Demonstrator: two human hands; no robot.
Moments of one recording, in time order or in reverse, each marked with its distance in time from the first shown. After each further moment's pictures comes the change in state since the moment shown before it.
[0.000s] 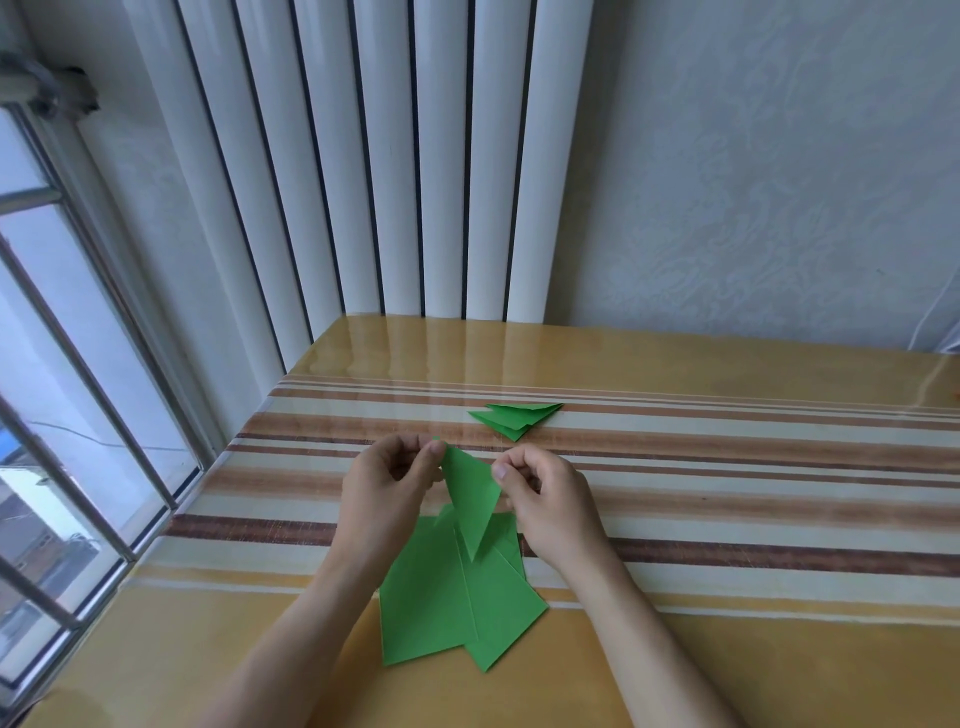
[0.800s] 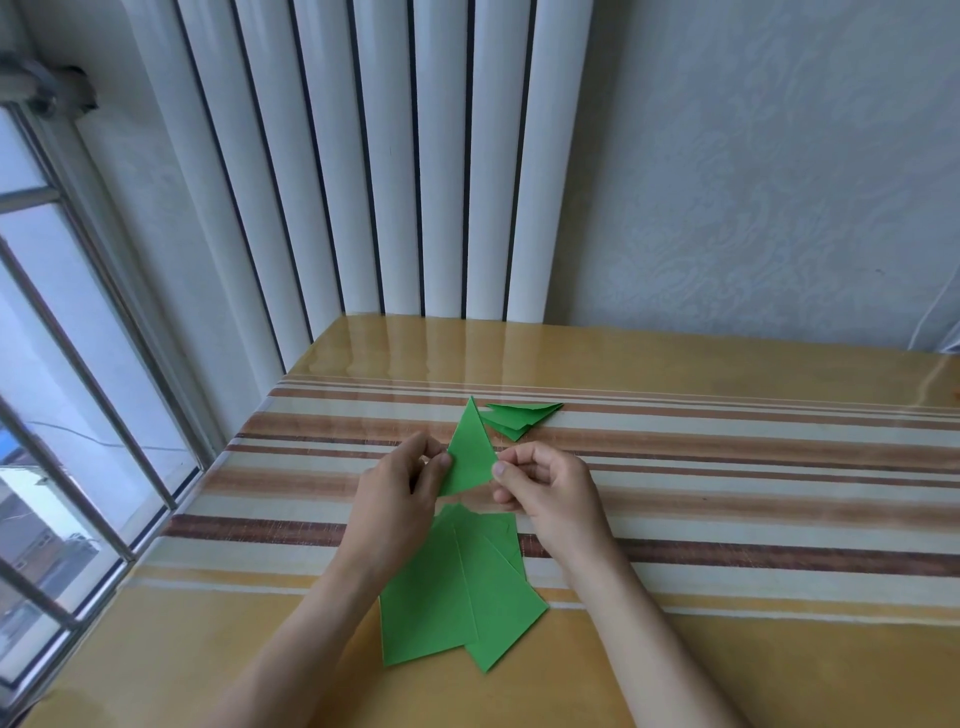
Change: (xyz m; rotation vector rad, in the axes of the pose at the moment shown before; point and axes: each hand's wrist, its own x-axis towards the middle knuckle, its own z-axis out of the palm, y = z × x) left_hand 0.002 -0.006 0.002 0.381 -0.113 0.174; right_hand 0.000 -0.003 -0.001 0.352 0.011 0.121
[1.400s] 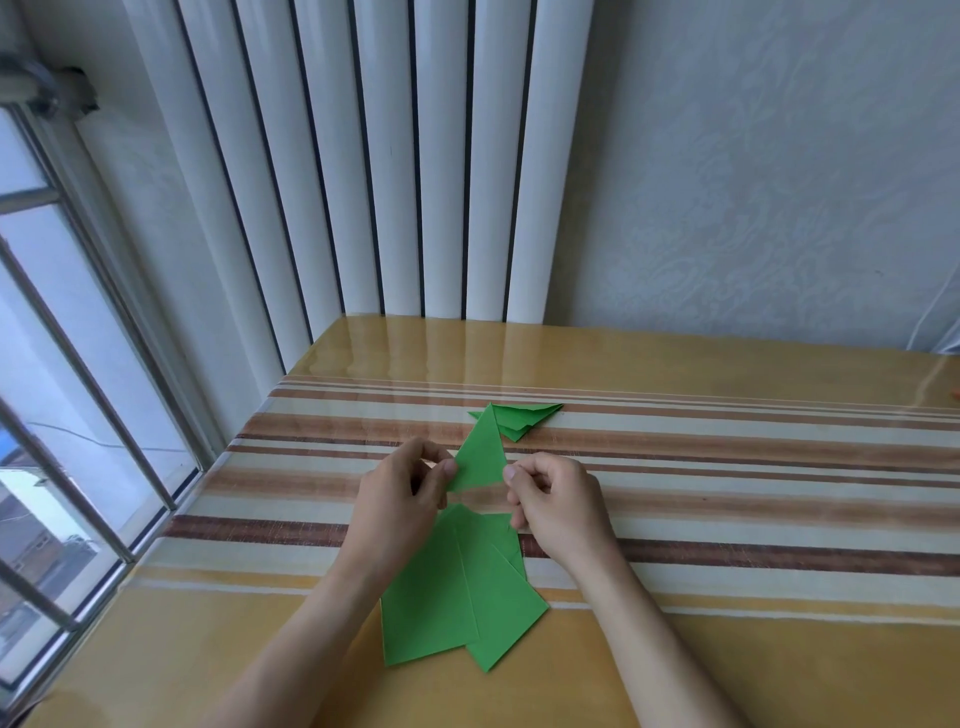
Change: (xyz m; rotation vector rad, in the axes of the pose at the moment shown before) left_hand -0.001 -0.001 0.001 -0.026 0.003 -0.042; right_hand -0.003 -0.002 -0.005 -0.401 0.035 -0.030
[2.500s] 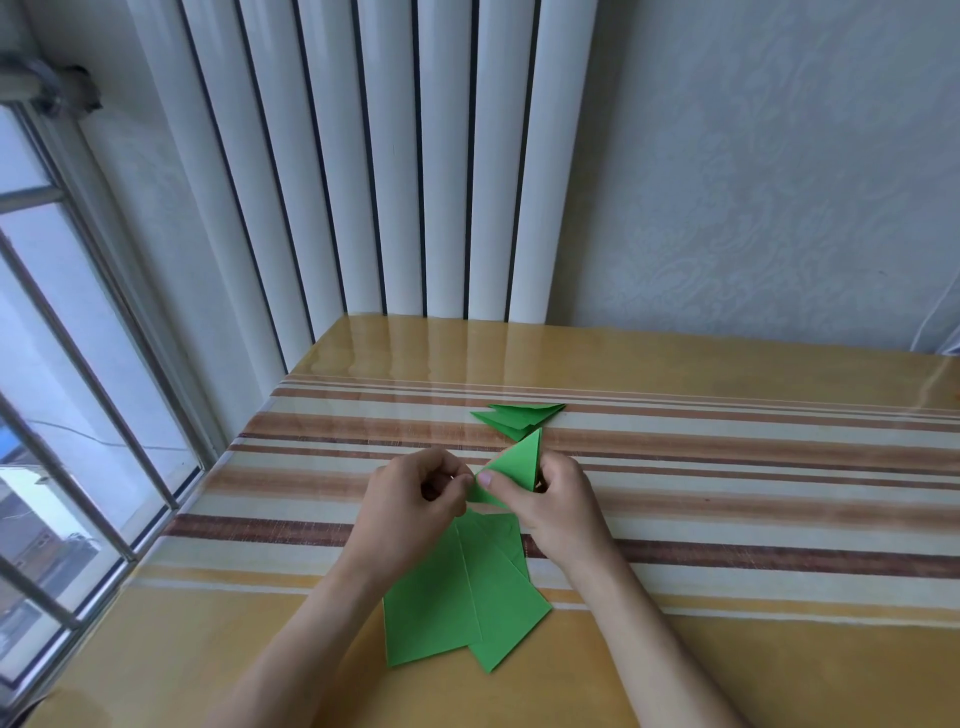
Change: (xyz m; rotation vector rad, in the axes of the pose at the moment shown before) left_hand -0.006 0.011 -0.005 0.032 -0.093 0.064; right_hand 0.004 0.003 0.007 0.218 -0.064 -0.090
